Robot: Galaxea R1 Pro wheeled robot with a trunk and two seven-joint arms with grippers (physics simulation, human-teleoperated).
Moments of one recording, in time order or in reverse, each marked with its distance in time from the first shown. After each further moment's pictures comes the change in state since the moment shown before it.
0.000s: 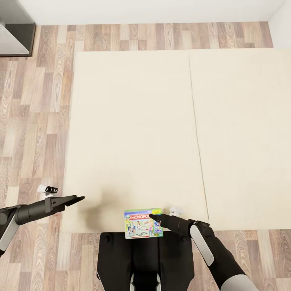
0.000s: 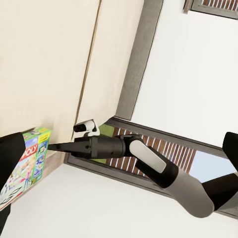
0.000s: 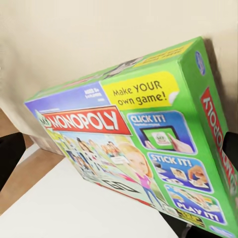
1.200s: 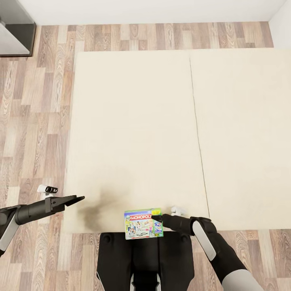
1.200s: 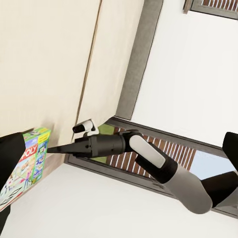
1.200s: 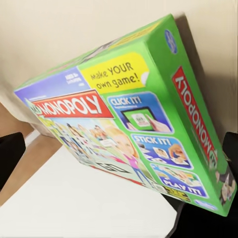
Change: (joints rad) left arm 0.000 0.000 0.000 0.000 0.000 0.000 0.000; right arm -0.028 -0.016 -0.018 0.012 -0.003 0.124 -0.007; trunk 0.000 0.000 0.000
